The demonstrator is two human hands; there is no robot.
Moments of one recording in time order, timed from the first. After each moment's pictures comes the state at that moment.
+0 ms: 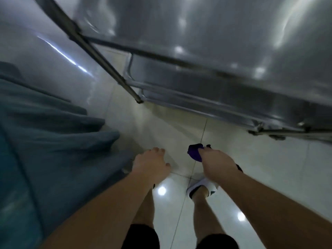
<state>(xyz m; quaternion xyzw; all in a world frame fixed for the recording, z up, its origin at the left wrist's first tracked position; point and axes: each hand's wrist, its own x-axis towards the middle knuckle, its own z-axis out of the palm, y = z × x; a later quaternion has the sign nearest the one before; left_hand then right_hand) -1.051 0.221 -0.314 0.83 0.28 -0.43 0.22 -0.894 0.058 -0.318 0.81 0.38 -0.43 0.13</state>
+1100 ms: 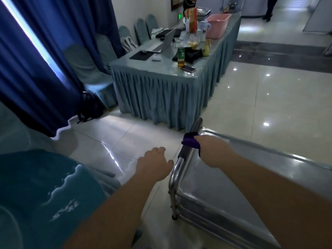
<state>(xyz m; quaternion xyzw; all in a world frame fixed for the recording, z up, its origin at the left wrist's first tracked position) -0.984 0.559 0.087 0.89 0.43 -0.08 0.15 -0.778 0.443 0.113 0.83 0.54 -0.12 -0.06</state>
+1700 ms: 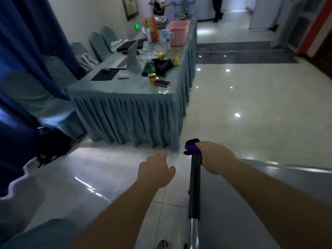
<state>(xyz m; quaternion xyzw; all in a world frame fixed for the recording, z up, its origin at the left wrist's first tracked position) -0.827 0.769 0.062 0.94 0.31 -0.10 0.13 -0.671 0.602 0.102 0.90 0.41 -0.14 -0.05</state>
